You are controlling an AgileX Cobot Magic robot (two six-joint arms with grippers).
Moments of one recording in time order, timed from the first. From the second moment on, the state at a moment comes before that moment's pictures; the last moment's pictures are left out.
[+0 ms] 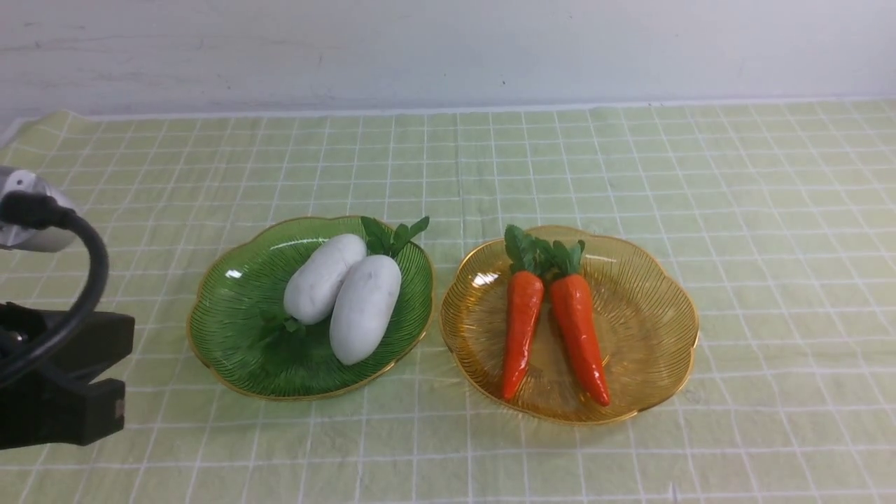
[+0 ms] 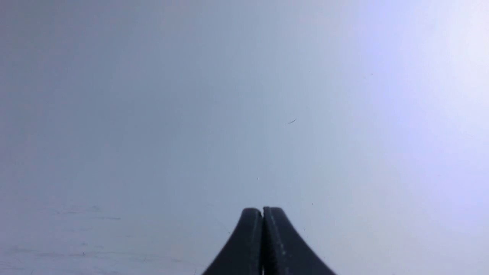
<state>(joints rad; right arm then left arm) 0.28 -0.01 -0.33 0.25 0.09 -0.18 -0.39 0.70 -0.81 0.03 0.79 -0.15</state>
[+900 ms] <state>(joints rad) 0.28 -0.02 -0.32 0.25 0.09 -0.20 -0.39 0.30 -0.49 0.01 0.55 -0.14</state>
